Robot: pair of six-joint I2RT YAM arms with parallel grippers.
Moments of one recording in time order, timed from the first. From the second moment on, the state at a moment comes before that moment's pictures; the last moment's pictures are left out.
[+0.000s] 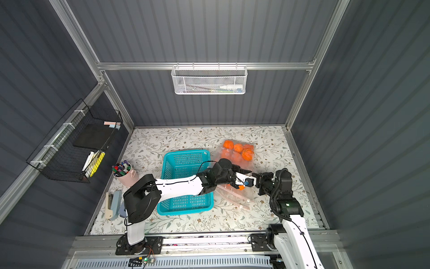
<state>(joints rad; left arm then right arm) -1.02 1.95 1.32 0.31 0.19 0.91 0.01 0.64 0.45 -0.31 -0.43 1.64</state>
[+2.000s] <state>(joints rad) -0.83 1.64 1.22 0.05 0.17 0.89 -0.24 0.89 0.64 -0.20 -0.63 1.64</state>
